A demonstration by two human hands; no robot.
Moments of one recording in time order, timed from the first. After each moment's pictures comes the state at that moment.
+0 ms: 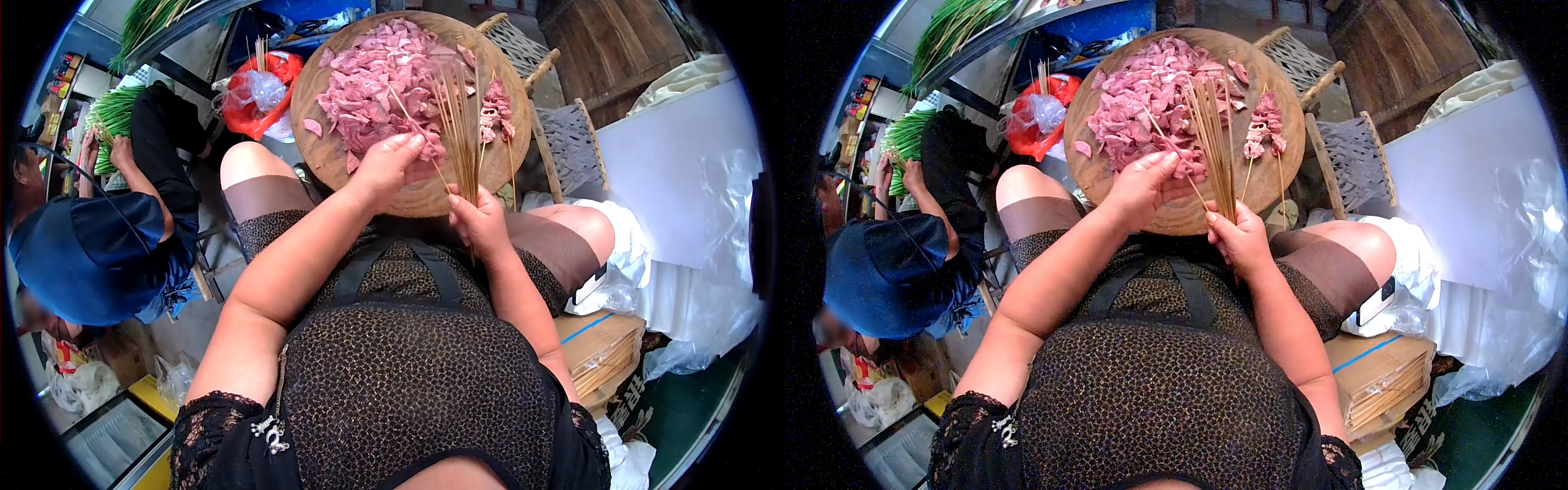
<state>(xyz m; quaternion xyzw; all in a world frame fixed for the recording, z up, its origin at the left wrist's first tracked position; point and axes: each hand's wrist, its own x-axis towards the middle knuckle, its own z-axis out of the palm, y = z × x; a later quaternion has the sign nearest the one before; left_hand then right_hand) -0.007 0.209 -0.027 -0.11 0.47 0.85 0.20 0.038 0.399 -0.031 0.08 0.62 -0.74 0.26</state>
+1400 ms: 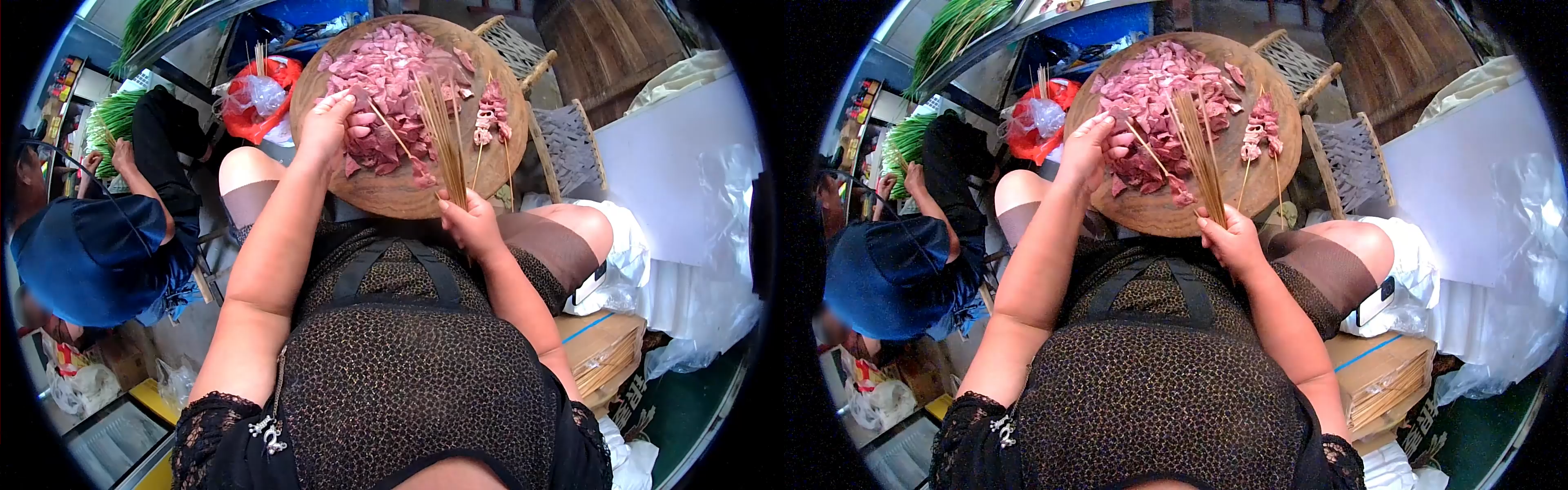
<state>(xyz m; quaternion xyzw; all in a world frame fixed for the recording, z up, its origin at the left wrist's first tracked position) -0.049 0.135 -0.015 -0.18 0.56 0.81 0.01 0.039 0.395 -0.035 0.07 0.64 -0.72 0.28</state>
